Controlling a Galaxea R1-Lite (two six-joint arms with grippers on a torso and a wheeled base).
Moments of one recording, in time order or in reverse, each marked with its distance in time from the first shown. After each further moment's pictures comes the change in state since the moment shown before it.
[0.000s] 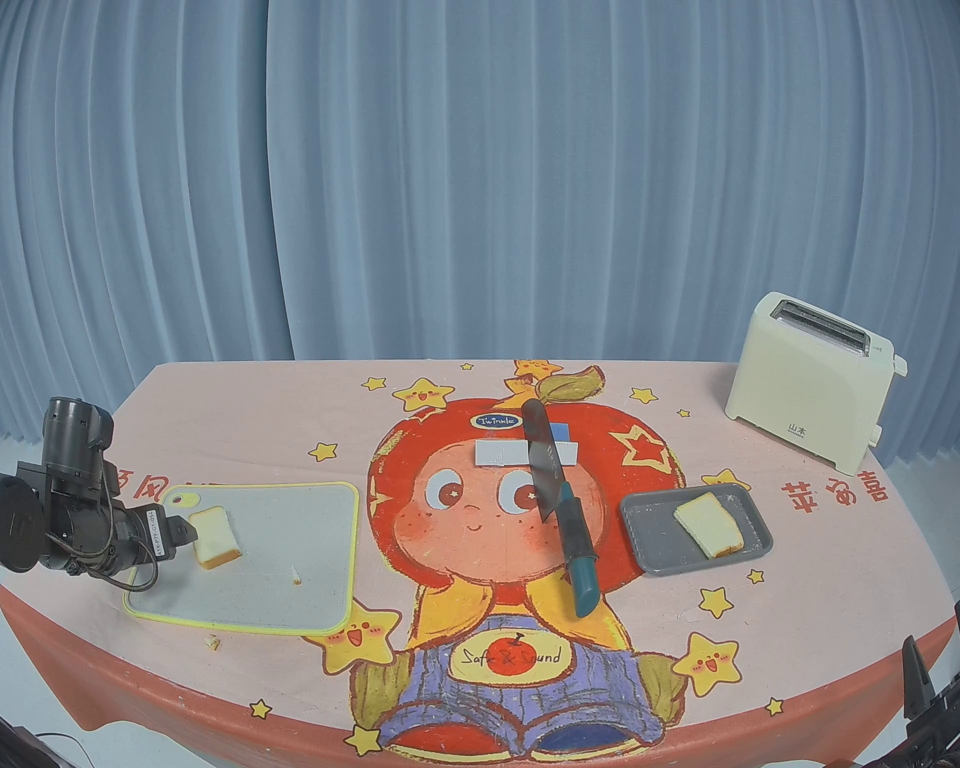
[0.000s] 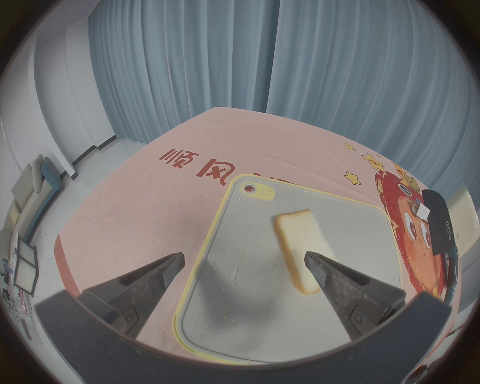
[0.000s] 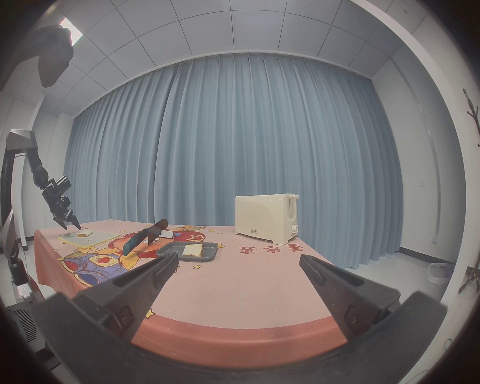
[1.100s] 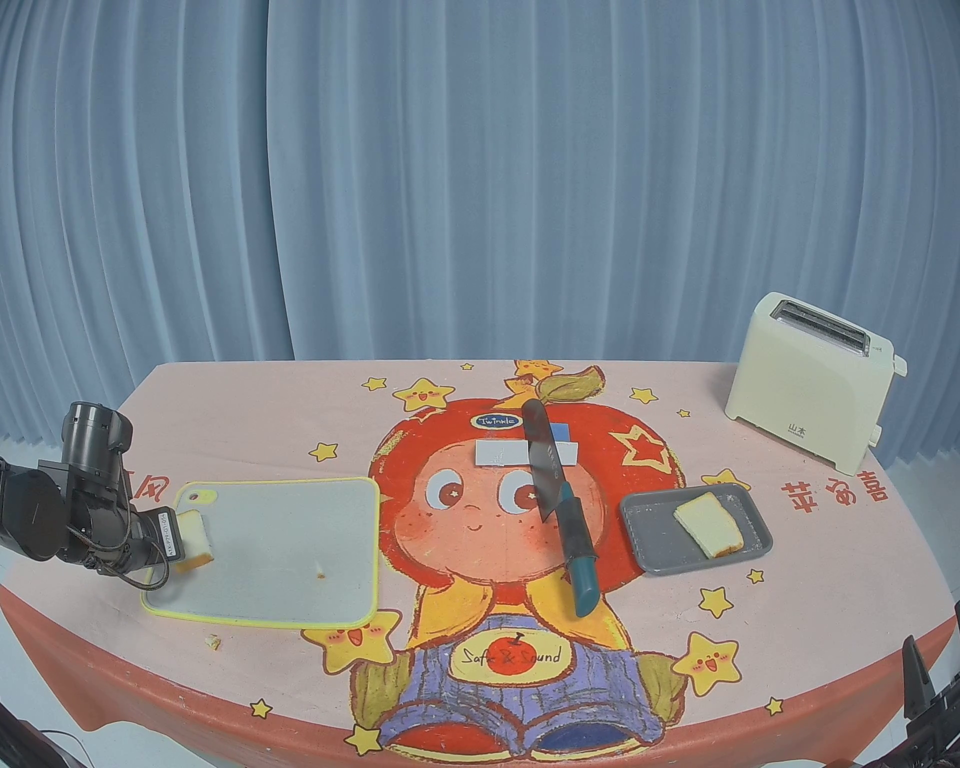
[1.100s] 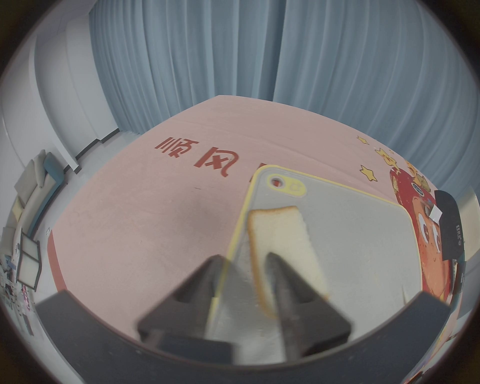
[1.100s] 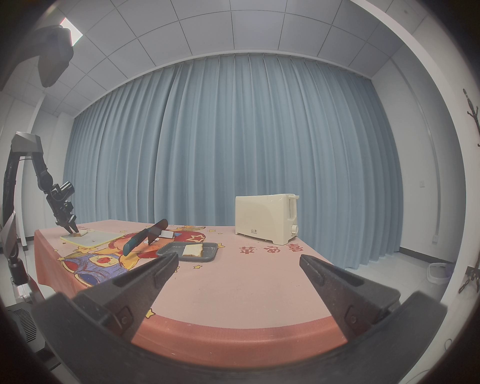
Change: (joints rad) left arm 0.007 0.102 -0.027 -0.005 -0.001 -0.021; right arm 0.000 0.000 0.000 0.000 0.000 0.000
